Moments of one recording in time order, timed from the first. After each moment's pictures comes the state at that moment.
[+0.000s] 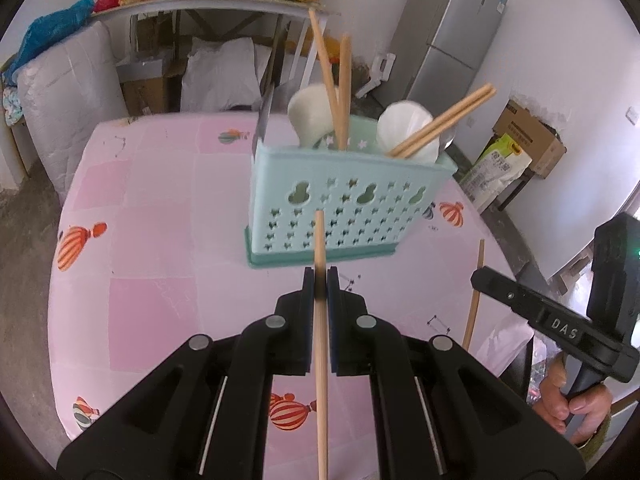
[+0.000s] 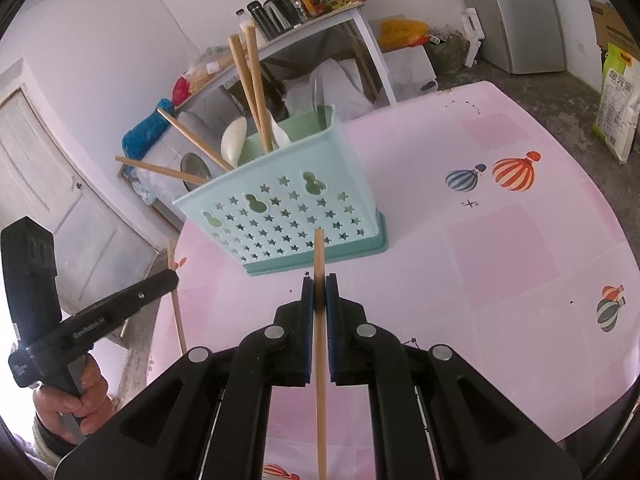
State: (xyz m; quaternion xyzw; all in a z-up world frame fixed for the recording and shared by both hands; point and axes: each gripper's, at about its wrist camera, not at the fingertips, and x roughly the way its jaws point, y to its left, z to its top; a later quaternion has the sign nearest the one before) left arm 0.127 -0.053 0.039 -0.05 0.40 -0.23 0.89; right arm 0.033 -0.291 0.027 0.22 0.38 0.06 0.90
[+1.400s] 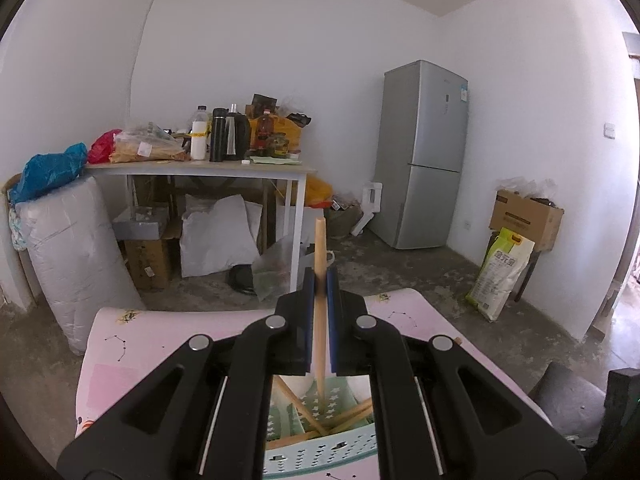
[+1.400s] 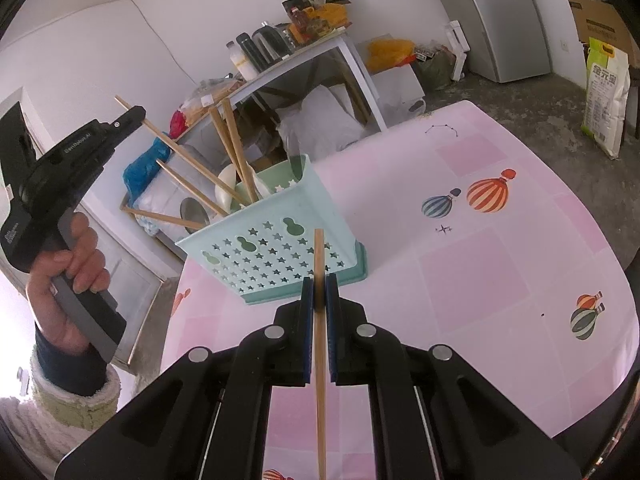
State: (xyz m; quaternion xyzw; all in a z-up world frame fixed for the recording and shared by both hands) left arm 0.181 -0.116 0.154 -0.02 0.15 -0.22 0.97; right arm 0.024 -0.319 0.042 0.25 0.34 0.05 0.90
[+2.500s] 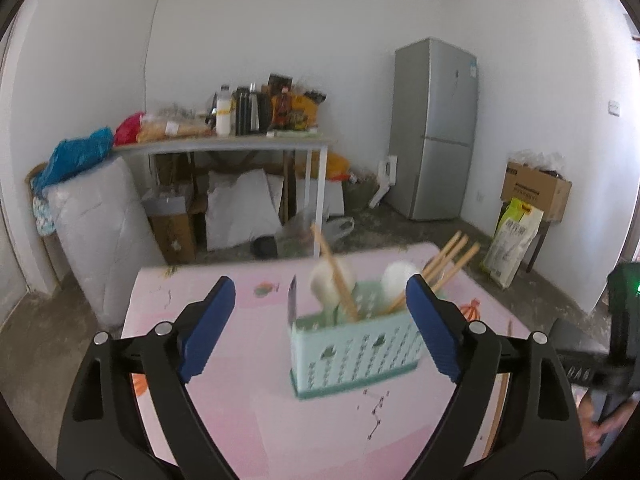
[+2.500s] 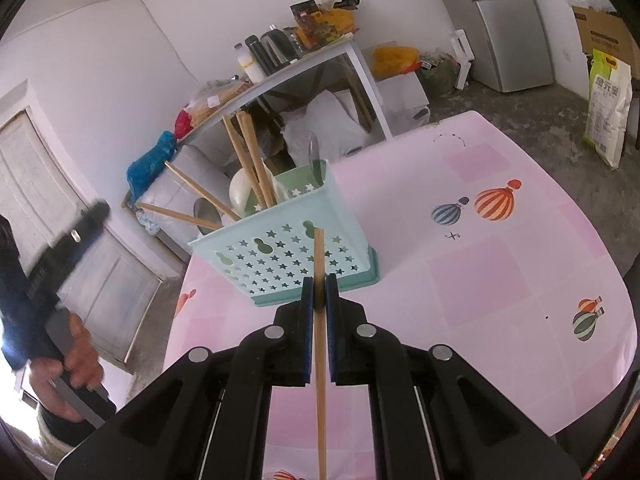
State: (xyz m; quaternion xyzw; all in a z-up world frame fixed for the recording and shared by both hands) left arm 0.106 -0.047 0.114 0.00 0.19 -0.19 0.96; right arm 0.021 -0.302 0.051 0.23 0.33 0.05 0.91
